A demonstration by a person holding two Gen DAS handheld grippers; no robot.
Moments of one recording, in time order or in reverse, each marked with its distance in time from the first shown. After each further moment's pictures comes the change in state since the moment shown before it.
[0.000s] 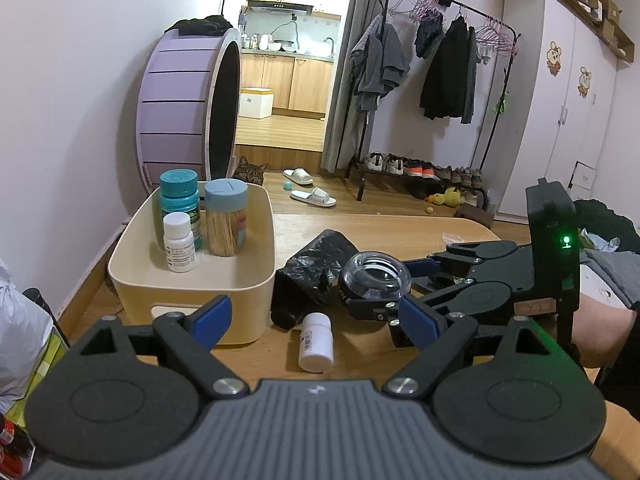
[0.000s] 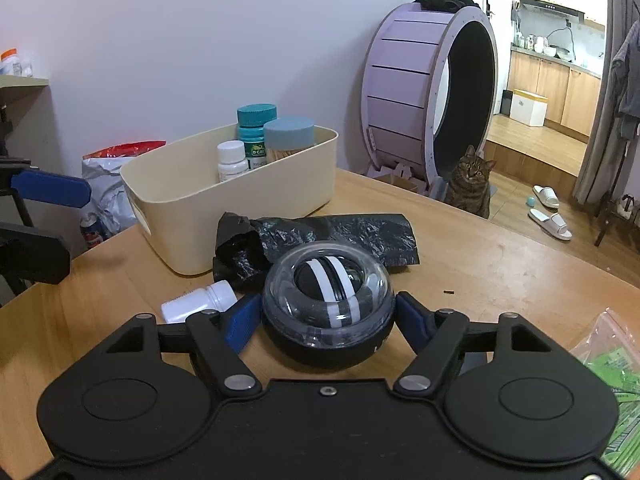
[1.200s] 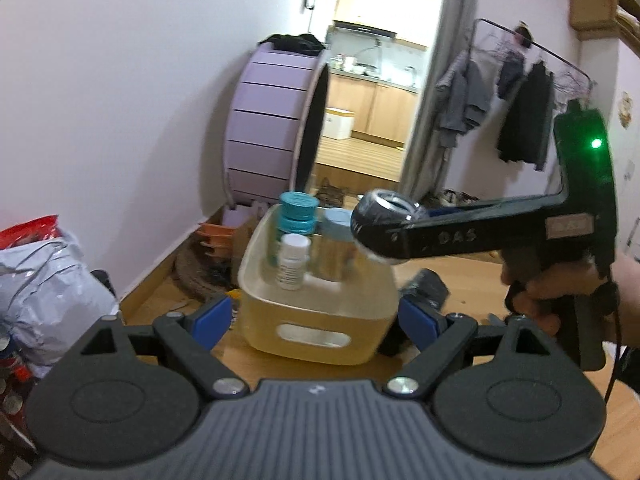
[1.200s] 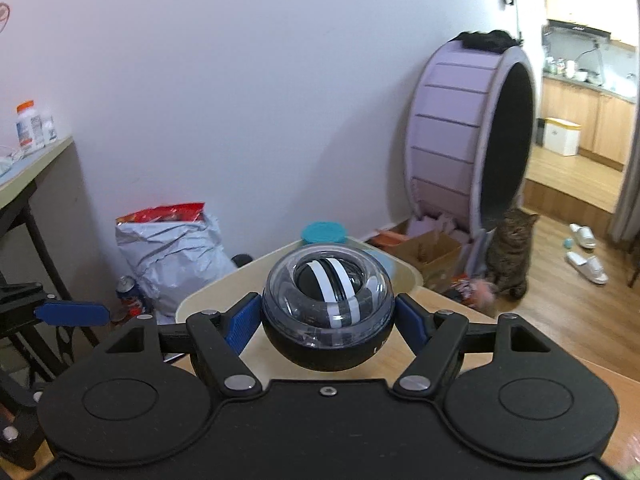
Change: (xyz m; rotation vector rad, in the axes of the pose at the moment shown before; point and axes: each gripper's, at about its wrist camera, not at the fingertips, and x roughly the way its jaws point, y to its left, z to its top) left arm -0.033 0.060 0.010 -0.164 -0.070 0.209; right arm 0.029 0.042 0.108 -0.022 -0.060 0.112
